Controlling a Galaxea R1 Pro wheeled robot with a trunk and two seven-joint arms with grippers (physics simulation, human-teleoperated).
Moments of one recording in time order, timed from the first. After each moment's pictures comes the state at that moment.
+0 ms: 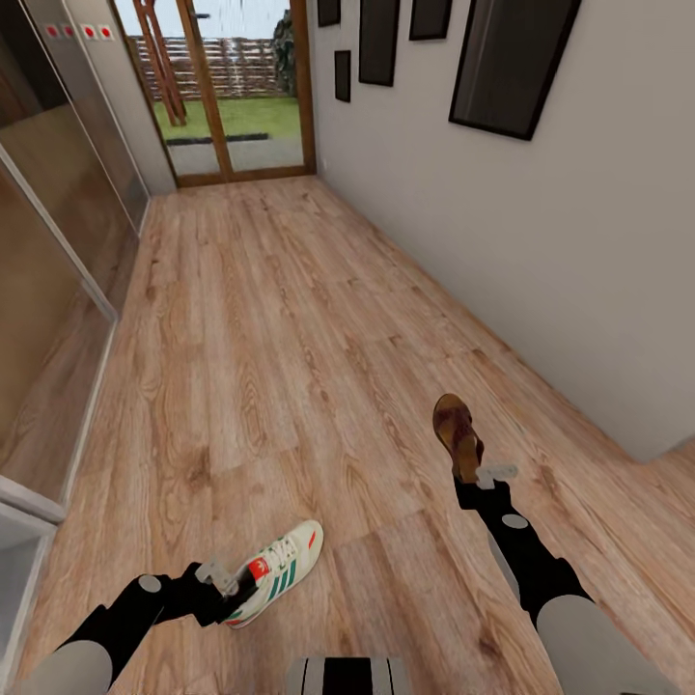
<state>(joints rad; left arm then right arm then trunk) -0.60 0.15 0.17 -0.38 -0.68 -0.02 -0.60 -0.66 -0.04 -0.12 -0.61 0.19 0.01 0.02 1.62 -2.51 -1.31</state>
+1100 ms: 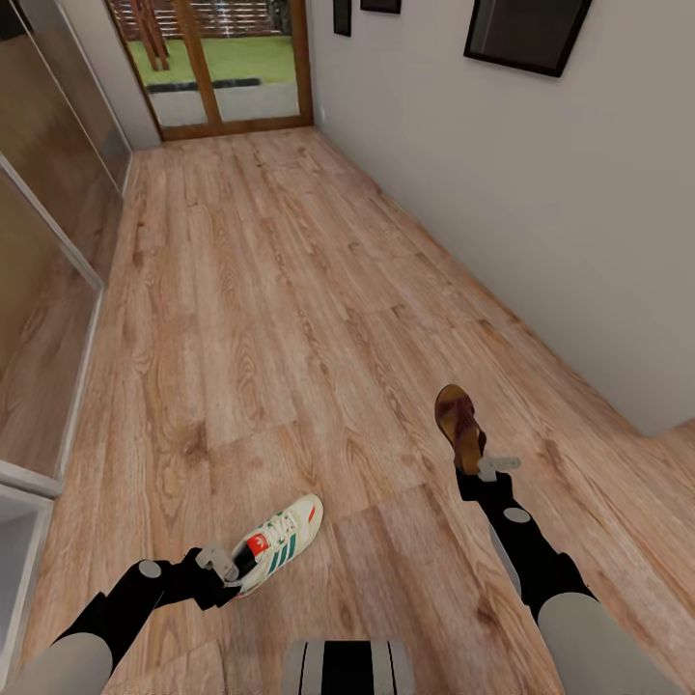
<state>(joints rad) -0.60 0.15 0.17 -0.46 -0.68 0.01 -0.64 -0.66 -0.04 -0.12 -0.66 0.19 0.01 0.02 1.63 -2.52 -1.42</state>
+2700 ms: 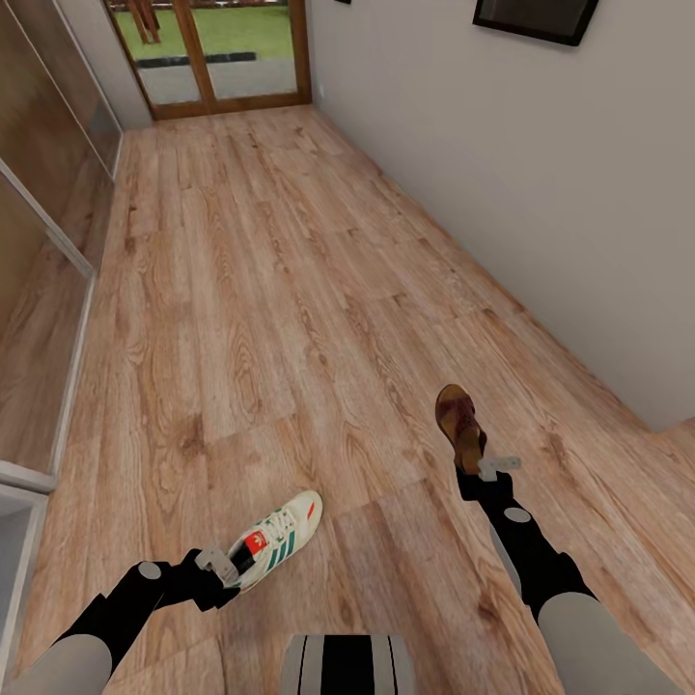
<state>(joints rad) -0.60 0.15 0.17 -0.46 -0.68 0.01 -0.63 -0.66 -0.04 -0.12 -0.66 0.19 0.01 0.02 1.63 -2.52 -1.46</state>
